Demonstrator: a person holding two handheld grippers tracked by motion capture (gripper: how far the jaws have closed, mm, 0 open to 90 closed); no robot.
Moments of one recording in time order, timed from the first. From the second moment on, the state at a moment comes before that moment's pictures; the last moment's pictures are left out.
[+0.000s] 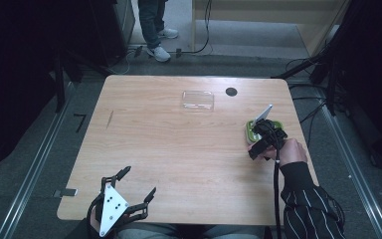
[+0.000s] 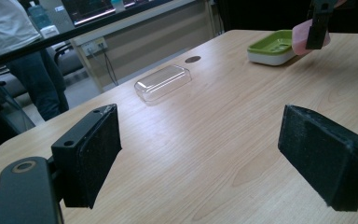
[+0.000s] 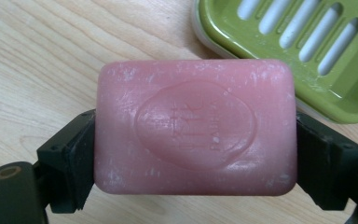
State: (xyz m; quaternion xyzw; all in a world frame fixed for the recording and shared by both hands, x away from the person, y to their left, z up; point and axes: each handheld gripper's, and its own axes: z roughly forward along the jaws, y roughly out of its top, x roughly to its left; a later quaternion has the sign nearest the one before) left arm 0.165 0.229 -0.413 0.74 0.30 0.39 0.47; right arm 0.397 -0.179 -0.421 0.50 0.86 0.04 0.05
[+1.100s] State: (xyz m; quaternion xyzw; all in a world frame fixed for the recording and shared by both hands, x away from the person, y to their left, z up) left arm 0.165 0.228 -0.413 0.74 0.30 0.39 0.47; right arm 0.422 -0.203 -0.417 0.53 0.84 0.06 0.06
